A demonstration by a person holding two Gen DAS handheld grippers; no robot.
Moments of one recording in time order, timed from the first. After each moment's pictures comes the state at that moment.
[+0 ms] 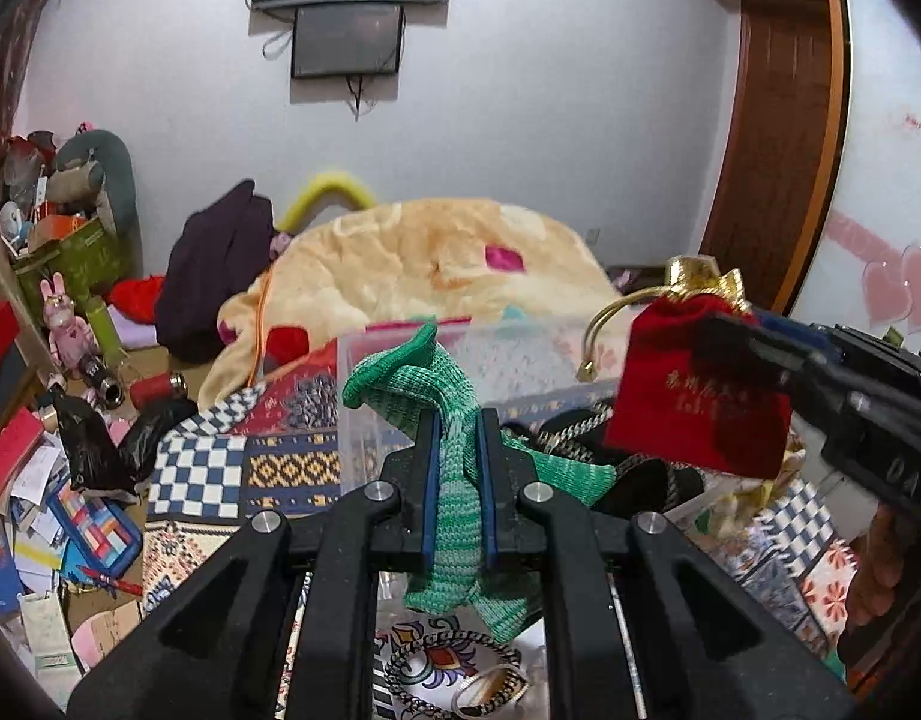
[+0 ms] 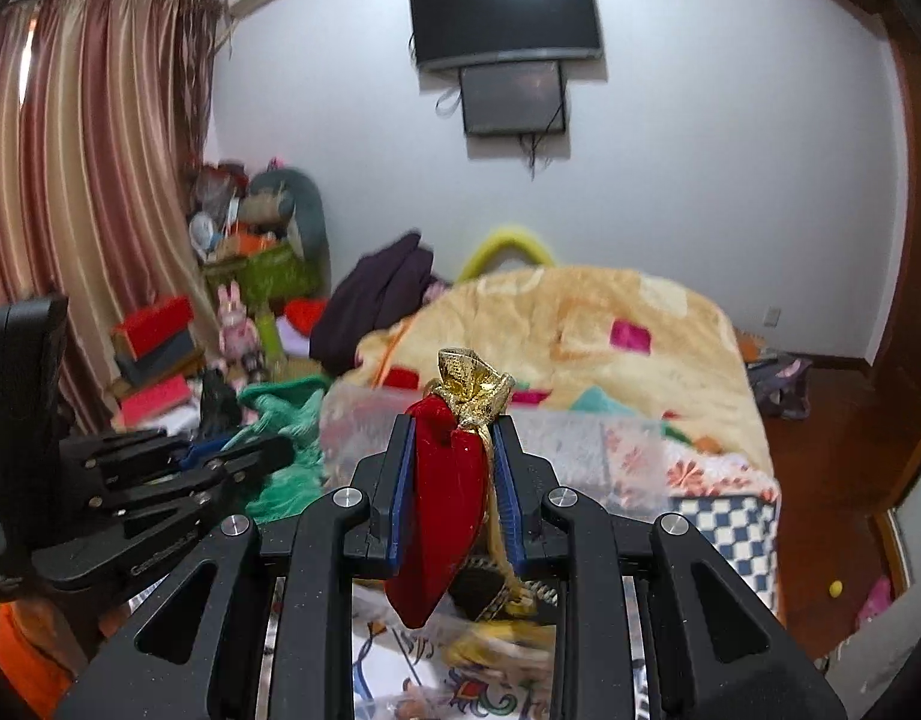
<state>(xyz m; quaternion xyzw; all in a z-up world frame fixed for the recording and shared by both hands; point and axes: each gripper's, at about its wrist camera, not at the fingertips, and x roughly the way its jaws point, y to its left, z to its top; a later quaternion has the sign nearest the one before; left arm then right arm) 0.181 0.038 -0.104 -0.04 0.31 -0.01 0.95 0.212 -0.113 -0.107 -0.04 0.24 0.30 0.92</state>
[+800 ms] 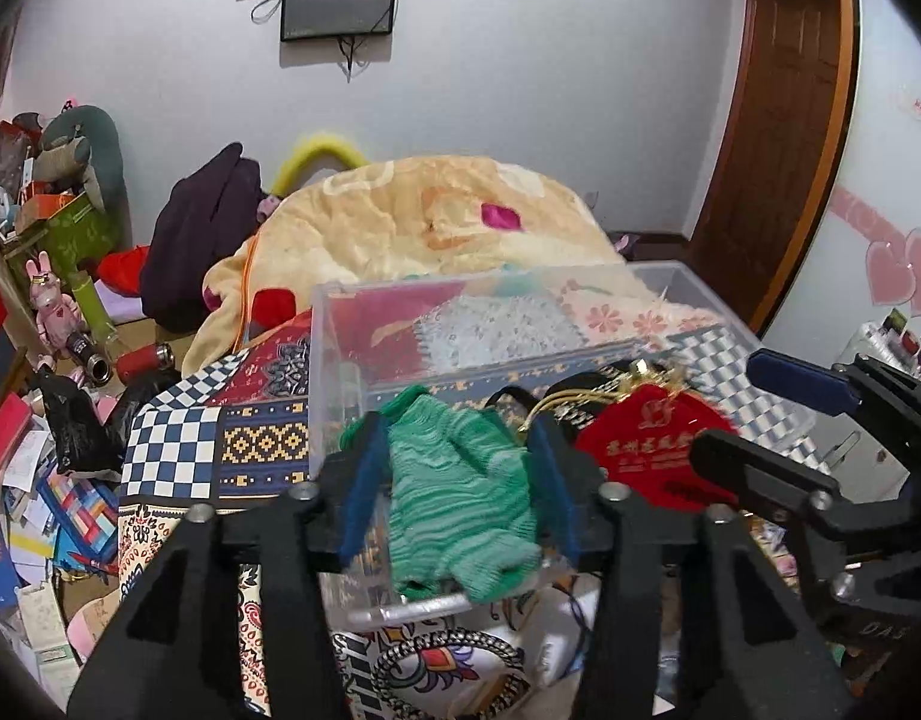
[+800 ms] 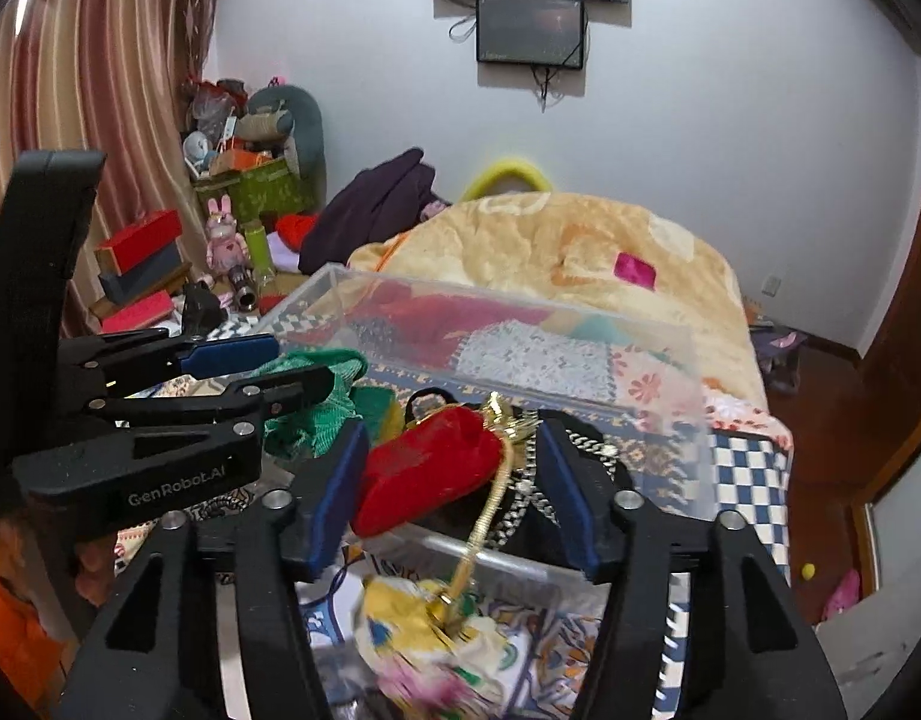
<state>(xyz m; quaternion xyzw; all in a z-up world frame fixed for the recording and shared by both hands) 0.198 0.039 -0.120 -0.04 0.34 -0.02 0.94 0.206 -0.116 -0.118 -0.09 0.28 0.28 0.91</state>
